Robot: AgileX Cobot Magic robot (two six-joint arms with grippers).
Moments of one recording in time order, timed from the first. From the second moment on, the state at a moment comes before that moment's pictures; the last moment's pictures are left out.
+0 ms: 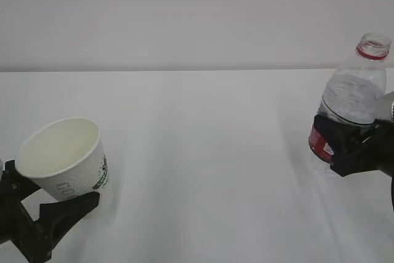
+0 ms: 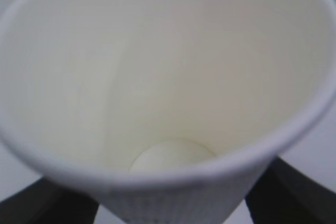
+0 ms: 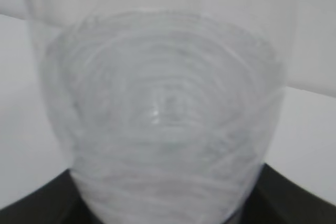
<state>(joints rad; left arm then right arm) -0.25 1.64 -0.09 0.57 -1.15 -0.08 0.07 1.62 -0.27 -0.35 -1.04 0.02</state>
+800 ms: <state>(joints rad) -0.34 1.63 -0.10 0.66 -1.15 -0.12 0.07 1.62 -0.27 -0.49 -1.03 0.09</state>
